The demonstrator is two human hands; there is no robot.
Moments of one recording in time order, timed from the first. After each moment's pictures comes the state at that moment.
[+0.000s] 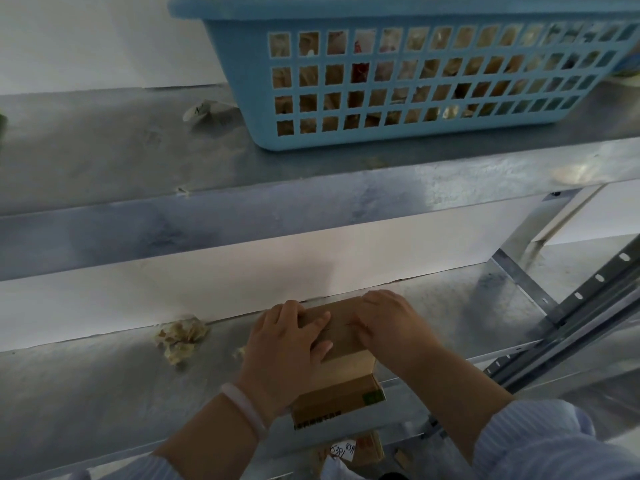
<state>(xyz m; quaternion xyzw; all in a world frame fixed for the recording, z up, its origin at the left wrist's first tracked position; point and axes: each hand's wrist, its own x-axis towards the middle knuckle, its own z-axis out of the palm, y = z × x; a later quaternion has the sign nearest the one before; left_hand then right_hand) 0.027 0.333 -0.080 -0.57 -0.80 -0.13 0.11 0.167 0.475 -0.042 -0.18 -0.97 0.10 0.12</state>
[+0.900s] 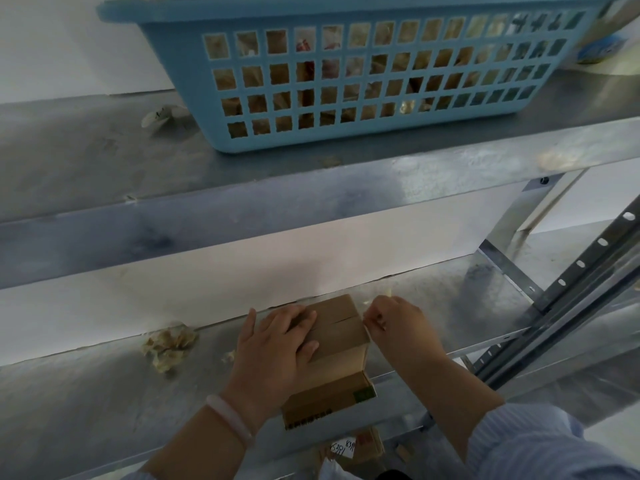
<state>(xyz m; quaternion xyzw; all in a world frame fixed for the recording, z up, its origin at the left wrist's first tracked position) 0.027 0.333 -0.091 -0.57 -0.81 -0.13 0.07 0.193 0.488 -0.067 -0.38 -0.89 0.21 0.13</state>
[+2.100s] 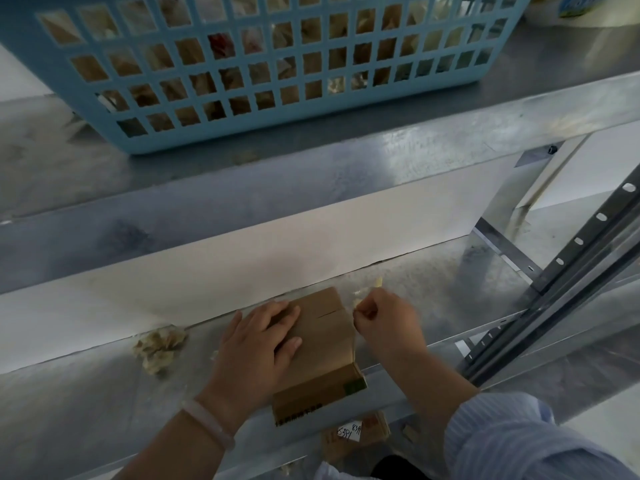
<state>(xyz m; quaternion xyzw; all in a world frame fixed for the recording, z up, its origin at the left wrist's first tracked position) 0.027 0.334 -0.087 -0.58 -0.80 -0.17 0.00 0.191 0.493 -0.086 -0.46 -0.80 0.35 0.16</state>
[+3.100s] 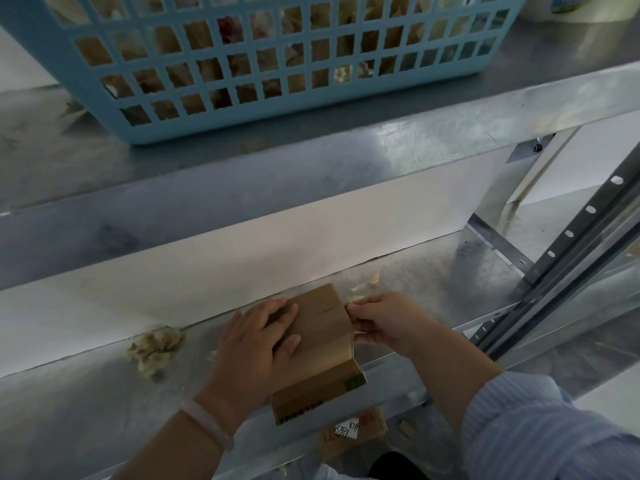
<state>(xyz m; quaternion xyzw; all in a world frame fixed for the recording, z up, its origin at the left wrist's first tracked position) 0.024 0.332 -0.089 -0.58 -0.78 -0.21 0.00 0.191 0.513 -0.084 -0.45 -0.49 0.74 0.08</state>
